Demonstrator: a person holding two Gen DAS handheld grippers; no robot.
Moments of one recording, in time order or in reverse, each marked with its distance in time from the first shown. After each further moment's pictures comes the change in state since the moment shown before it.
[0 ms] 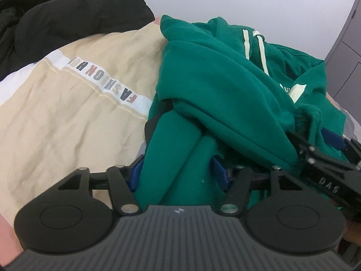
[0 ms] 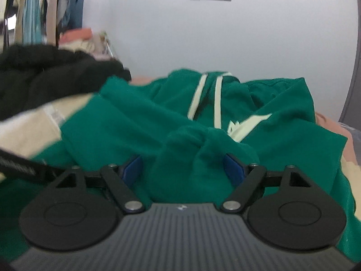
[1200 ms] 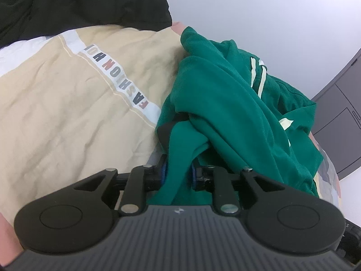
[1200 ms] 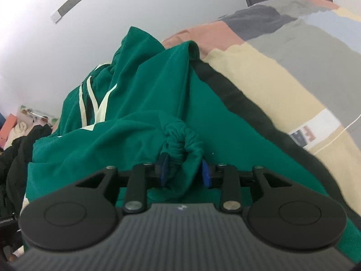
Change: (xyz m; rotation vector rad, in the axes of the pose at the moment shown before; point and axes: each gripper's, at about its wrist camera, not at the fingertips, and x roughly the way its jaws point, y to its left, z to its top) left arm -0.012 0.046 0.010 -0.225 -0.017 -0.151; right arm -0.080 -0.157 -0.066 0.767 0.151 -0.185
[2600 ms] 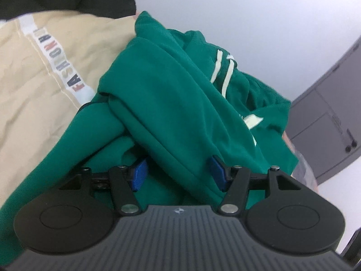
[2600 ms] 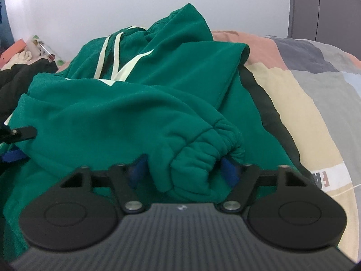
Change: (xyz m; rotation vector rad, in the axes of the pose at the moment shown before) left arm 0.035 -0.057 -0.019 -0.067 -0.019 -0.139; right arm 0.022 0.047 -0.013 -0.397 0.032 -0.049
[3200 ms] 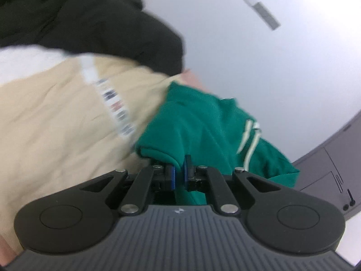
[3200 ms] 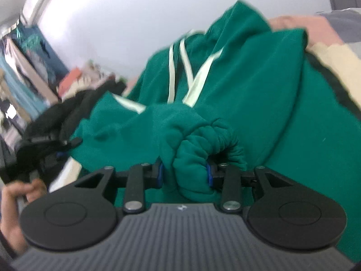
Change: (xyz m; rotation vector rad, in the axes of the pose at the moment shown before) left arm -0.059 0.063 0.052 -0.189 -0.179 0.086; right arm -0.014 0.024 -0.003 0.141 0.031 0.402
